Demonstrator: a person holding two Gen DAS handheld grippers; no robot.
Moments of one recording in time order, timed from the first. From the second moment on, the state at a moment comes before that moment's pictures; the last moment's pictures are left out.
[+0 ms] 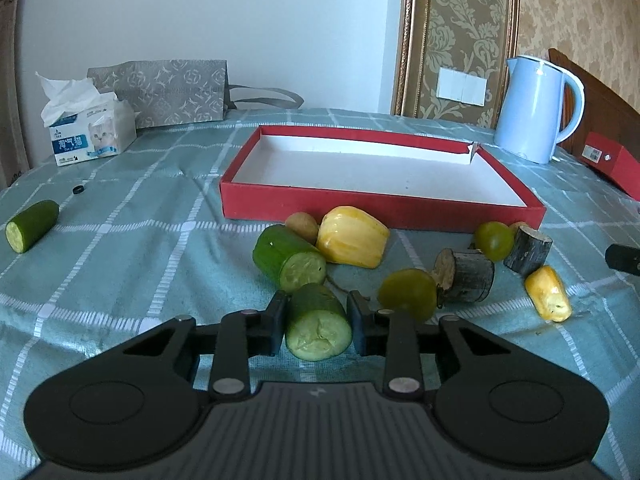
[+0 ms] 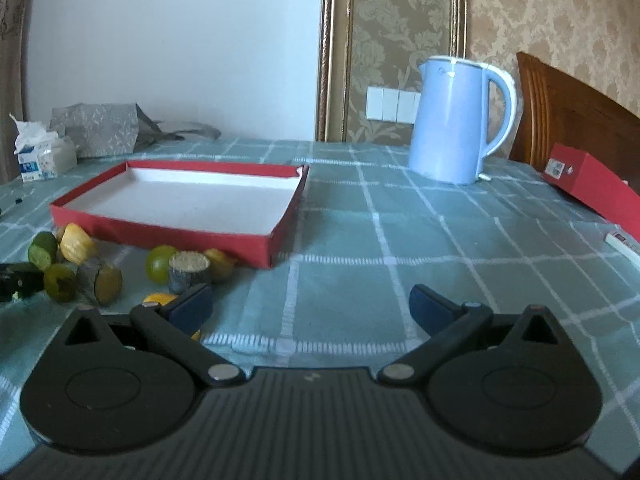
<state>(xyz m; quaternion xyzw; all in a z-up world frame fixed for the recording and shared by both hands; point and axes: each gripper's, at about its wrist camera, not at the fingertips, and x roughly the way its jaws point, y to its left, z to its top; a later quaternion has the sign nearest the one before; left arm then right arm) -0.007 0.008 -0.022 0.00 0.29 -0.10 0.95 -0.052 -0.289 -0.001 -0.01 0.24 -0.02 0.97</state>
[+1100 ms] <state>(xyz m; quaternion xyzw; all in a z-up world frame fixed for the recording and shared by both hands) -0.014 0.007 -0.021 0.00 0.27 -0.10 0.96 -0.020 -0.240 -0.015 0.02 0.28 0.11 0.95</state>
